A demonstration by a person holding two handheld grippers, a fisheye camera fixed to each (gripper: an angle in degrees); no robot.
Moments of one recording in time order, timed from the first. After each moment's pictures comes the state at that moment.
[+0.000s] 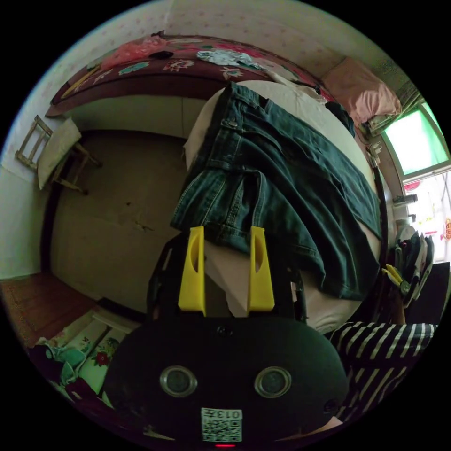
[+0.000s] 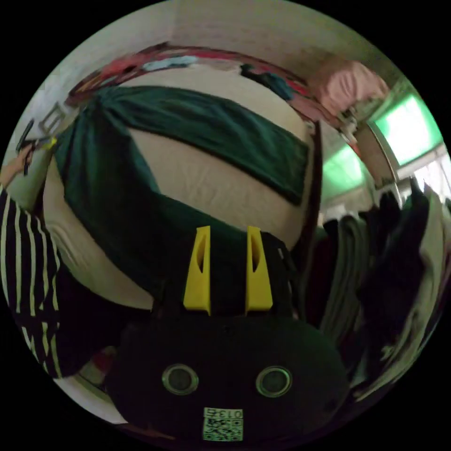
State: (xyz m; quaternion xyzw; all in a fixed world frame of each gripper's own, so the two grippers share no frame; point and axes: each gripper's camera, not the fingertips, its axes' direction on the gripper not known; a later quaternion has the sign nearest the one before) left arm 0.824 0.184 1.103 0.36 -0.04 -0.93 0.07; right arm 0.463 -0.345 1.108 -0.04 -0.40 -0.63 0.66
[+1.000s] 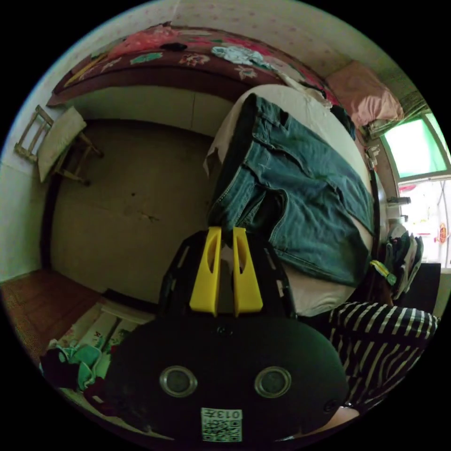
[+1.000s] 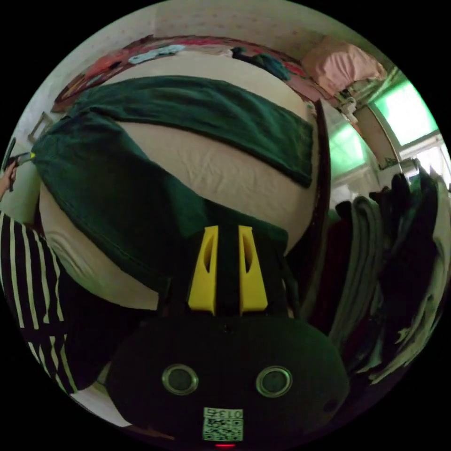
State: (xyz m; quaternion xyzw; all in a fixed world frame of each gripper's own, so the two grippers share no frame) left arm 0.930 0.212 1.169 0.38 0.00 -0.92 0.08; right arm 0.514 -0.302 1.145 -0.10 -0.37 -0.63 0.68
